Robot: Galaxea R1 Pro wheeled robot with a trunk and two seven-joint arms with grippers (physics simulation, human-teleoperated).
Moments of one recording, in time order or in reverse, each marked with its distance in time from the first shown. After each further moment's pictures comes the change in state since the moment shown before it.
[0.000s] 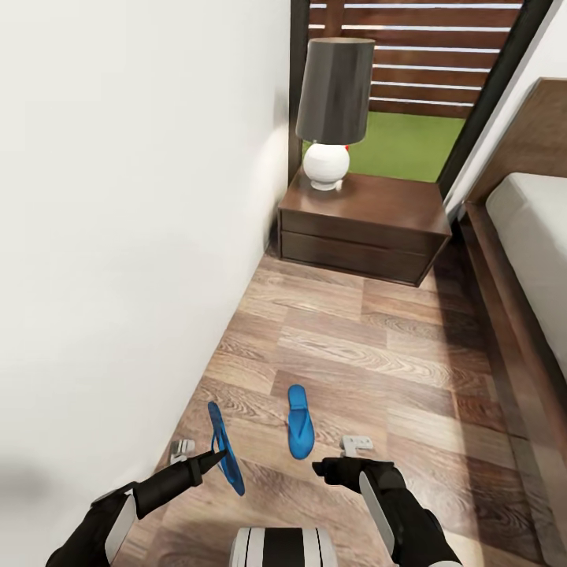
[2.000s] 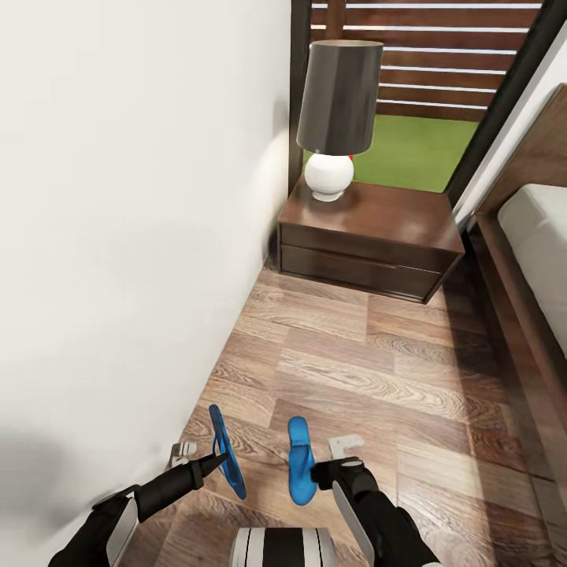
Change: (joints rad) left arm 0.000 -0.003 -0.001 0.021 0.000 -0.002 0.002; right arm -0.001 0.013 0.245 -0.005 -0.067 0.009 -0.370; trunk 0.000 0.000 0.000
